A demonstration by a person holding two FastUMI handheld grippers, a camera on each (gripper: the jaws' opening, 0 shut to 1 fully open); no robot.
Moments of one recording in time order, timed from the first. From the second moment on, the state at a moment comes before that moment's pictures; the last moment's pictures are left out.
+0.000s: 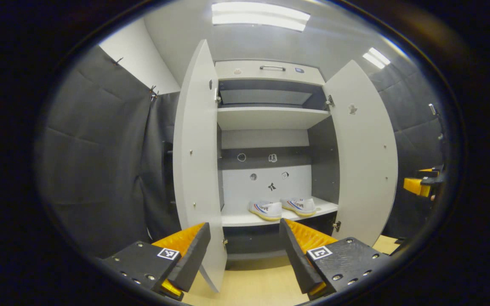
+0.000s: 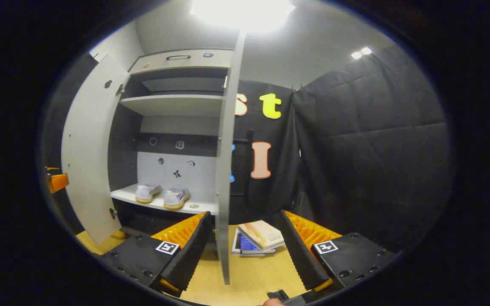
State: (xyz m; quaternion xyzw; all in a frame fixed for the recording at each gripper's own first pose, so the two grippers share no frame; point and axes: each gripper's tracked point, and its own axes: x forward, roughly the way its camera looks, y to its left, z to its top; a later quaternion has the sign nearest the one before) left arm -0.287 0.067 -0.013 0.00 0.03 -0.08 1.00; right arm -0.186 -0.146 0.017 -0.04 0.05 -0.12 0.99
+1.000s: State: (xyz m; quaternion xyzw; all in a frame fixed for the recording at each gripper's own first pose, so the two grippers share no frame) left arm -0.294 0.156 0.003 0.00 0.02 0.02 1.00; right arm -0.132 -0.151 0.018 -0.05 0.05 -0.16 0.98
